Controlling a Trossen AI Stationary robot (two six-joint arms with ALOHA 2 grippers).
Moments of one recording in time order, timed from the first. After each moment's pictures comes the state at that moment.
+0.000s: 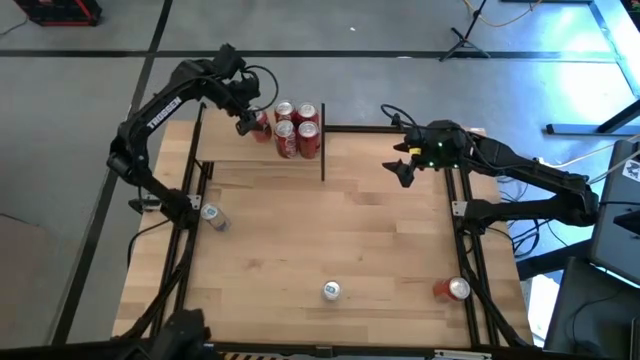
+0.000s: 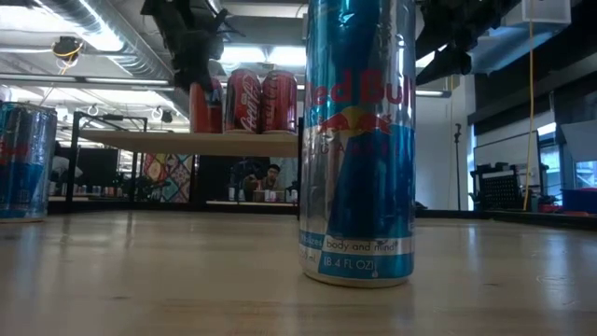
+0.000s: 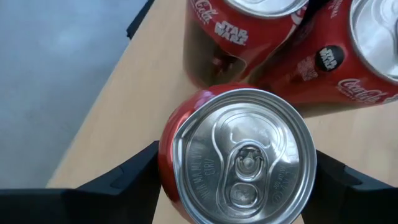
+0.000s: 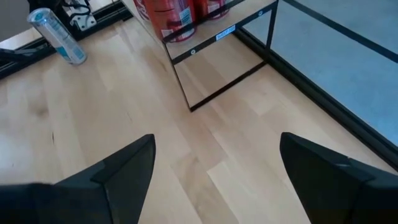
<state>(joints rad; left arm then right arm) 0.97 1.52 1.60 -1.22 0.31 0.39 -0.38 0.99 1.01 -0.65 0.01 0.21</state>
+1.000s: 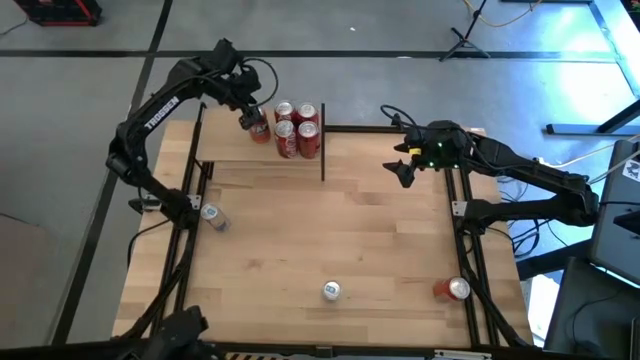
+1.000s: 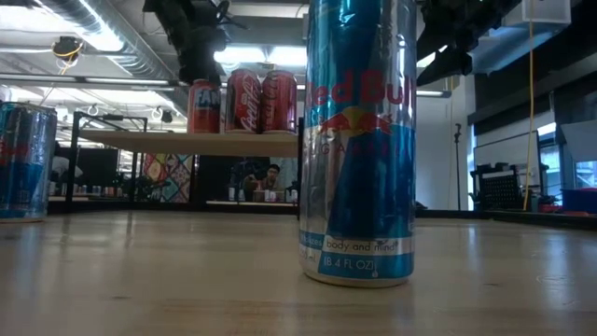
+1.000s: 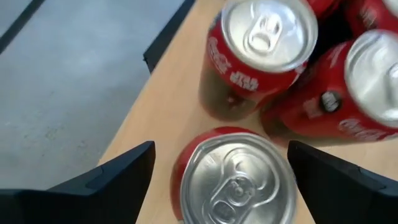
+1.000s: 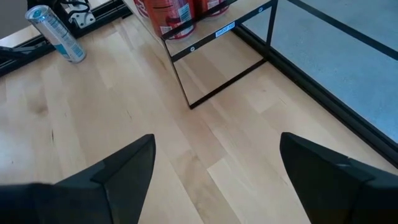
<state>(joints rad) 0.96 1.52 1.62 -1.14 0.29 0.36 -0.38 0.99 1.00 -0.66 0.01 0.22</state>
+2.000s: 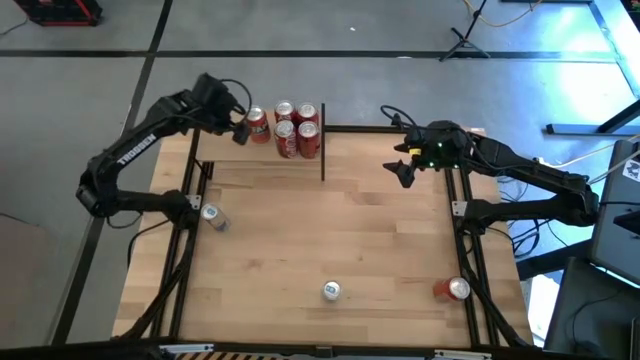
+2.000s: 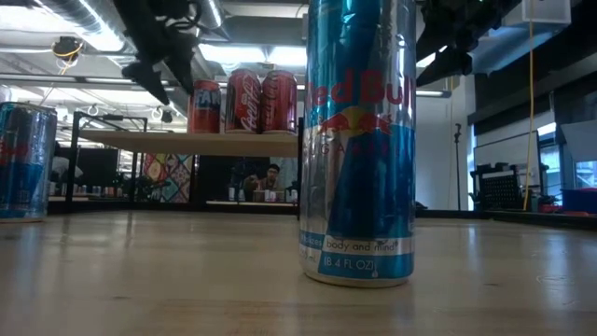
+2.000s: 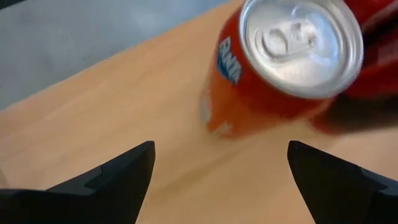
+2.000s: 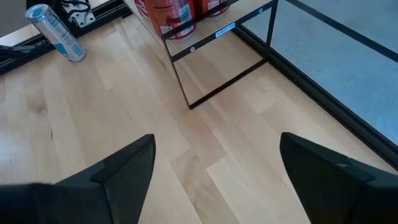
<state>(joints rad) 0.89 1.16 1.22 -1.00 0.00 -0.19 -0.37 0.99 1.00 -0.66 0.01 0.21</state>
